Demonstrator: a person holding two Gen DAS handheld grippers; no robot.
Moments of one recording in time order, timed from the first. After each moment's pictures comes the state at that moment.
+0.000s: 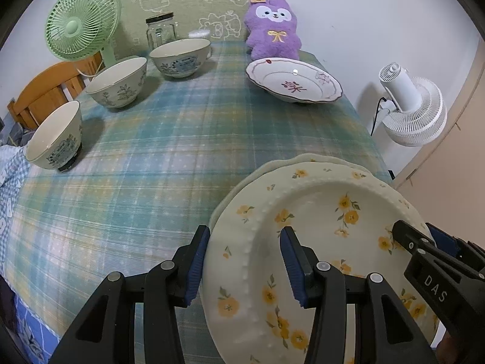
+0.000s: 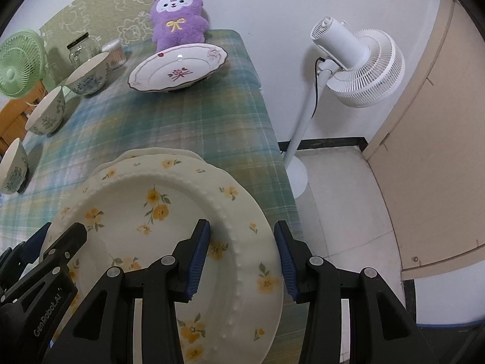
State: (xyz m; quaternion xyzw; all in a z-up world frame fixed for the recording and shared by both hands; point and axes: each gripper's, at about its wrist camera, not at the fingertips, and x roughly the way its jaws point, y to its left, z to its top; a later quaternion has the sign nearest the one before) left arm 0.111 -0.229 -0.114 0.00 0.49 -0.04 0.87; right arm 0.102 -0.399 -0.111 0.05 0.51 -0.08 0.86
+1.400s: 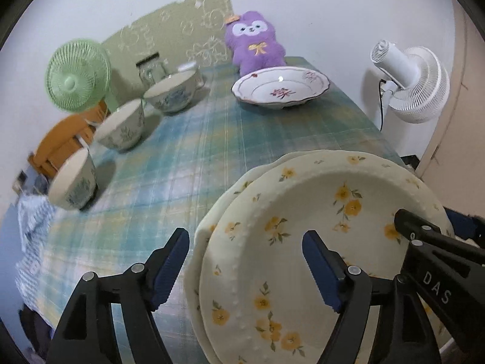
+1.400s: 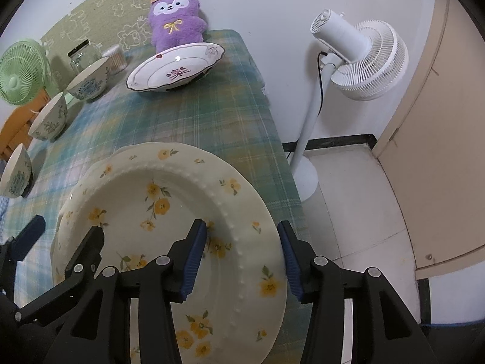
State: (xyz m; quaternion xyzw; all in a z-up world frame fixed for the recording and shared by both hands) left arm 0.101 -0.266 -0.125 0.11 0.43 0.00 0.89; right arm 0.099 -0.408 -0.128 0.07 0.50 -0.06 0.86
